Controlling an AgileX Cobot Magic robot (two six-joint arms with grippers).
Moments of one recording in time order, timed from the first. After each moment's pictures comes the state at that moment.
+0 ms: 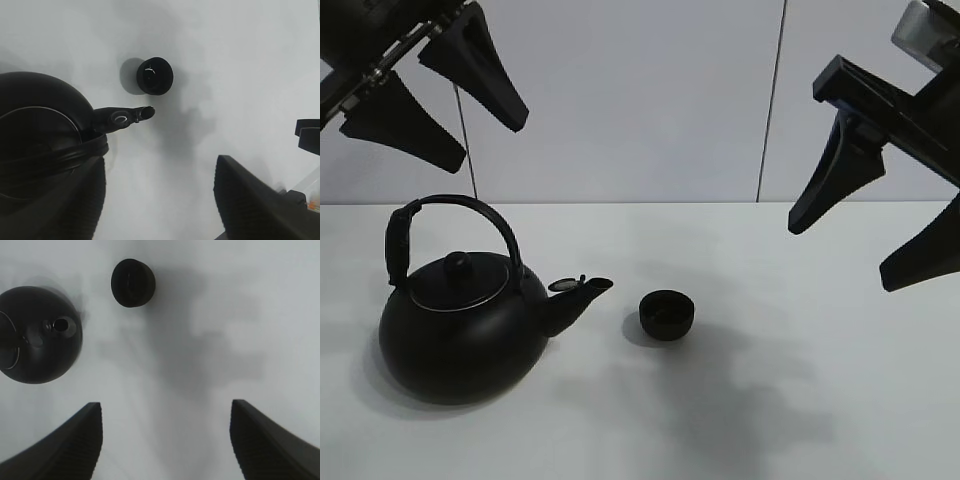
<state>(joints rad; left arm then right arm) -0.29 1.60 -1.21 -0.70 0.92 0.24 0.22 1.35 -0.82 0.51 0.73 0.10</state>
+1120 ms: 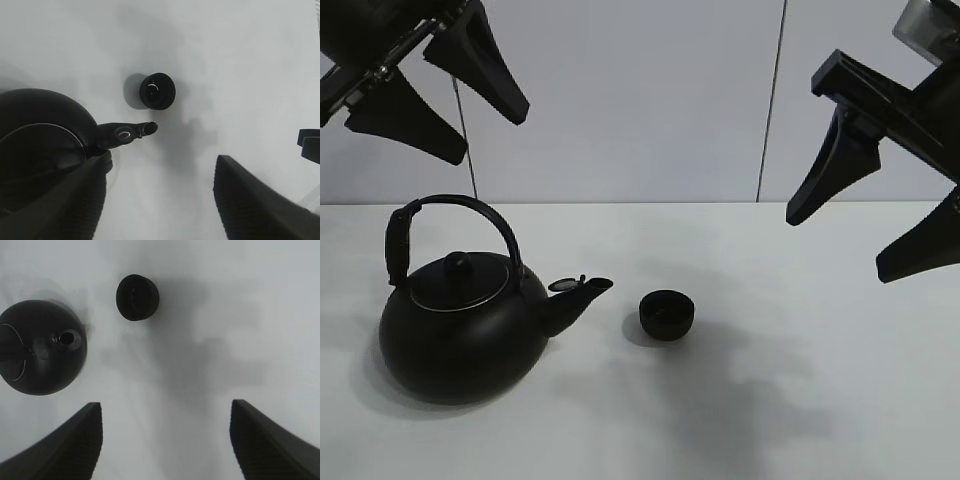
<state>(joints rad) -0.29 1.60 -1.21 -0.70 0.88 0.24 0.22 1.35 -0.82 0.52 0.69 0.10</state>
